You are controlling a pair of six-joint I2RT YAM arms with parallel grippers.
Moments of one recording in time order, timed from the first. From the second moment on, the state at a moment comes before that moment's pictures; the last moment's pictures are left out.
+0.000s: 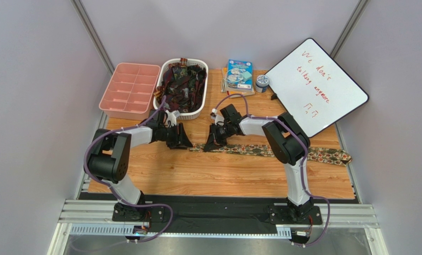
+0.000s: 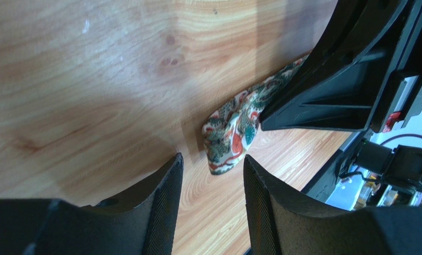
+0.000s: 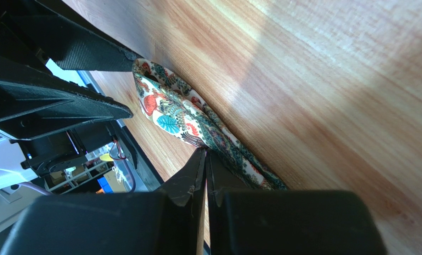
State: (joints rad) left arm -0.21 1.67 0.77 -0.15 0.68 -0.38; right arm 0.60 2.11 1.25 -0.15 -0.76 0.62
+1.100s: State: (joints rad) left arm -0.25 1.60 0.90 -0.30 0.67 -0.36; right arm 0.61 2.11 1.28 -0.16 -0.78 0.64
